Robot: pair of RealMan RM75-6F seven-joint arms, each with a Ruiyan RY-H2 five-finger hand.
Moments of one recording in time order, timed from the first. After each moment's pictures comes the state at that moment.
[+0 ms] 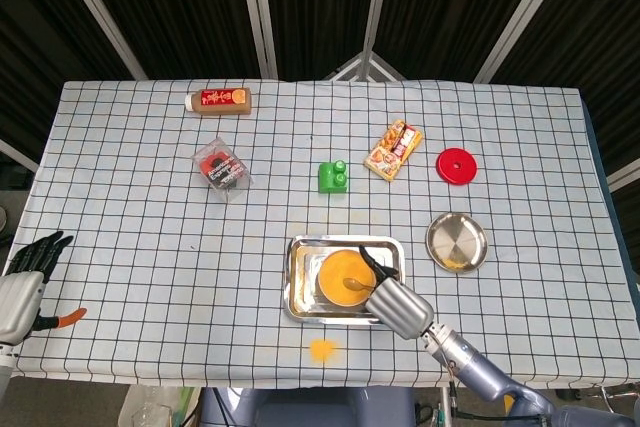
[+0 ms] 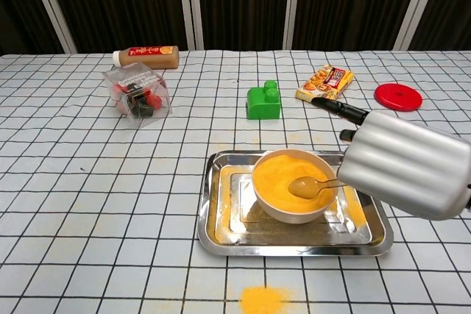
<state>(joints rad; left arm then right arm) -0.11 -1.04 0.00 -1.76 1.40 1.34 0.01 0.49 -1.53 -0.01 -1.44 -1.86 1.17 -1.02</state>
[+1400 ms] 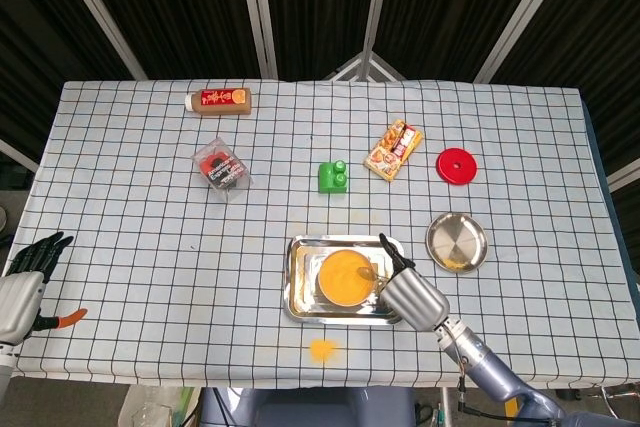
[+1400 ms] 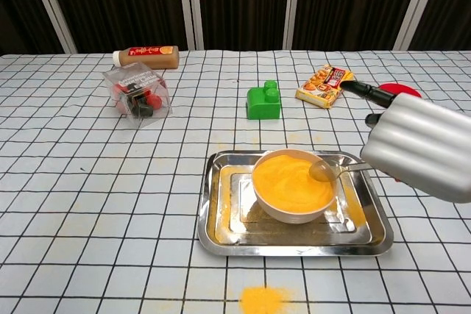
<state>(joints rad) -0.12 -1.04 0.00 -1.77 1.39 1.33 0.01 0.46 -1.49 0.01 -1.48 -1.81 1.21 -0.99</state>
